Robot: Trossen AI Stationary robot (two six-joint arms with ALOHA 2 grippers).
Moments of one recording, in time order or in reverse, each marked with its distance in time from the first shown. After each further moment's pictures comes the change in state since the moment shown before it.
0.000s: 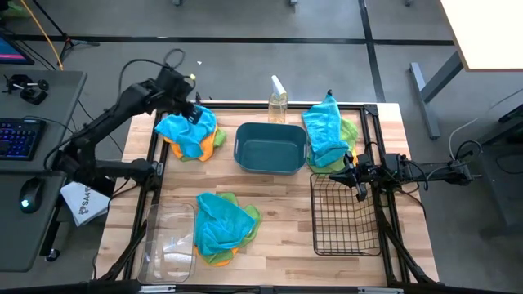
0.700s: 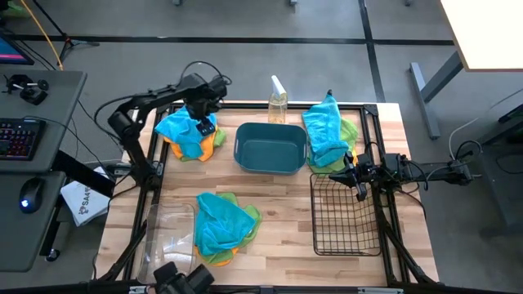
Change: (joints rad) left arm -0.114 0.604 0.268 -0.342 -0.254 0.254; right arm 0.000 0.000 0.000 0.000 0.000 0.000
